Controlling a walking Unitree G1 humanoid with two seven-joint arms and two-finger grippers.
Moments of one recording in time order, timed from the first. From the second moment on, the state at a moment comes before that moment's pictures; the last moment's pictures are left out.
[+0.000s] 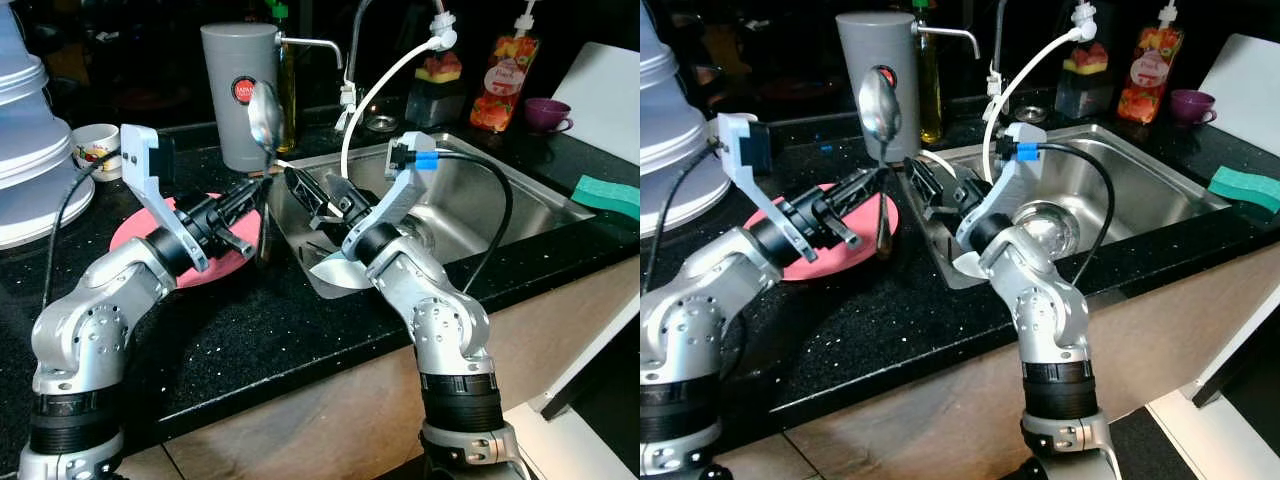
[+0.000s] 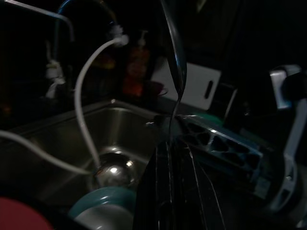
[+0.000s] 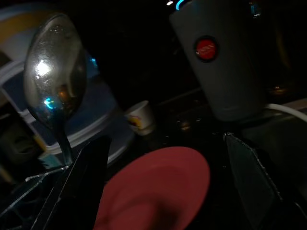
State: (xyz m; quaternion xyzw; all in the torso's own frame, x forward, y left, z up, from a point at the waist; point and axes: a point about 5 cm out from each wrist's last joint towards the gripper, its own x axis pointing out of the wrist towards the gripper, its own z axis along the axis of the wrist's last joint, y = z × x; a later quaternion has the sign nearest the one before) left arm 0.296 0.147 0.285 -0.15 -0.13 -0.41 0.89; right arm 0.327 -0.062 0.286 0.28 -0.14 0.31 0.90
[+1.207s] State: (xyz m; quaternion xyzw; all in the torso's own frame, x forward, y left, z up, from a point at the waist) left arm 0.302 0.129 0.276 -0.18 -0.09 -0.43 0.88; right arm 0.311 -0.038 0.295 0.29 -0.12 0.41 0.85
